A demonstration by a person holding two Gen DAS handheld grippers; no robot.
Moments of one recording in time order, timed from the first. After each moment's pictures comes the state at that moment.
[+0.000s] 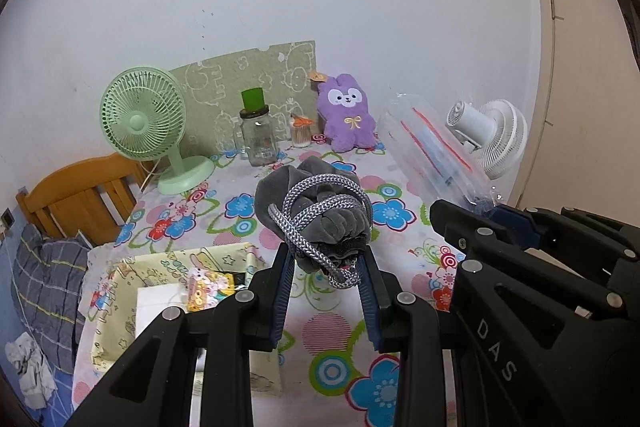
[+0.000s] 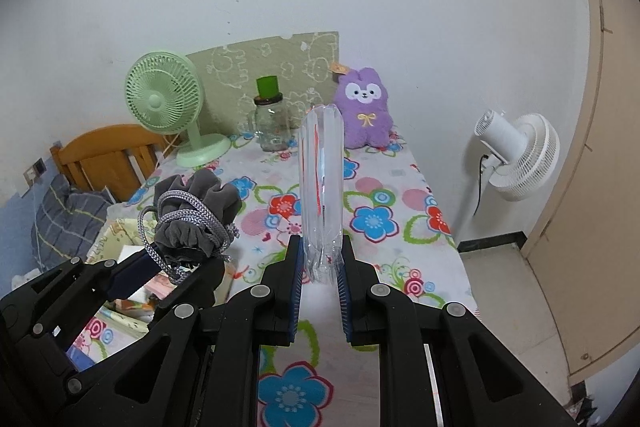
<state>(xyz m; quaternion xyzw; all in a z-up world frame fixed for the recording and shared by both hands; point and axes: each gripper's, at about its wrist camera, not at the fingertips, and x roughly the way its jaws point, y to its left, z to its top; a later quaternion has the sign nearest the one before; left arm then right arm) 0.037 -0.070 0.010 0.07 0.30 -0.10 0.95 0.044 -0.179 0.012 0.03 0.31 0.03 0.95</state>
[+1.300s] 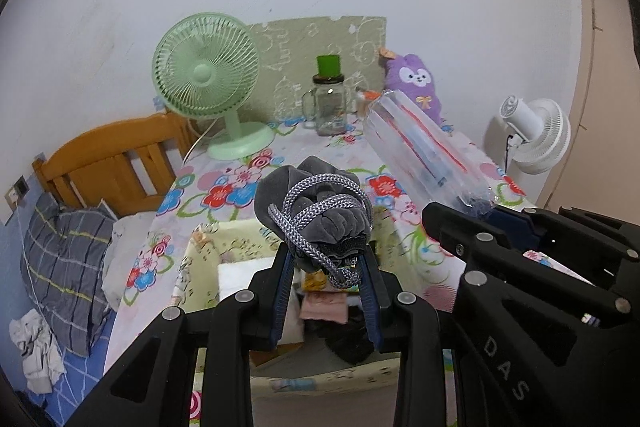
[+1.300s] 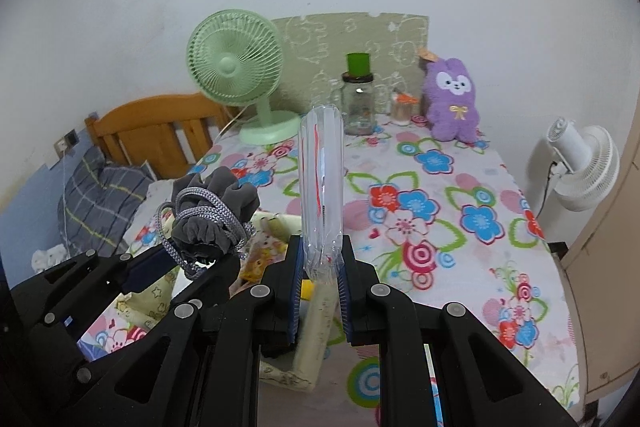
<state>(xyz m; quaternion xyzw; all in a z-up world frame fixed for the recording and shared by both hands) 0.066 0.053 -0.022 0.05 0.33 -0.05 0.94 0.081 -0.049 -0.012 0.01 0.33 0.12 0.94</state>
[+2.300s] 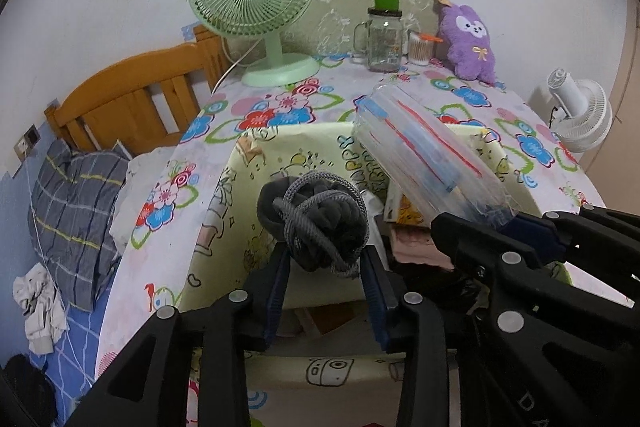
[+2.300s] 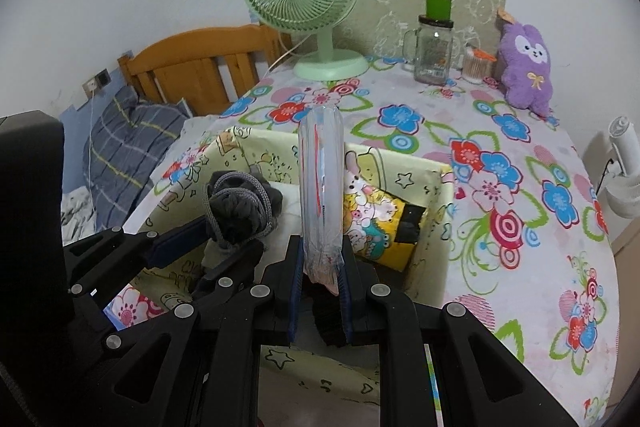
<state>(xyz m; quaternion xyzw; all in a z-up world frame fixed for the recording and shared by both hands) 0.086 0.104 -0.083 0.02 0.41 0.00 0.91 0.103 0.017 -0.067 -0.02 0.41 0.20 0.89</state>
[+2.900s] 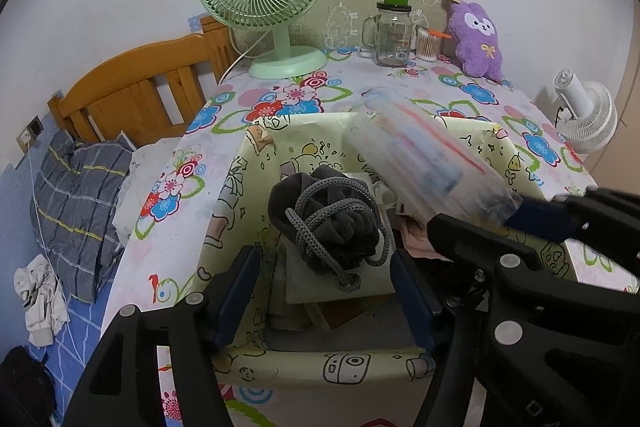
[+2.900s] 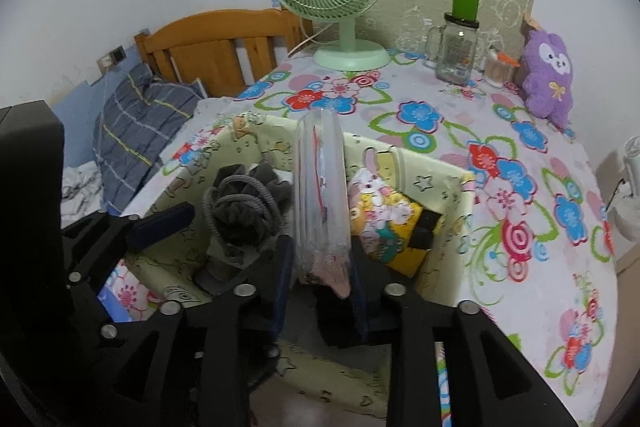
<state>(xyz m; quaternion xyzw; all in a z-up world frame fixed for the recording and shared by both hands) 0.087 0.111 -0.084 0.02 0.42 0.01 0.91 0.108 0.024 -0.067 -0.06 0.42 0.22 0.88</state>
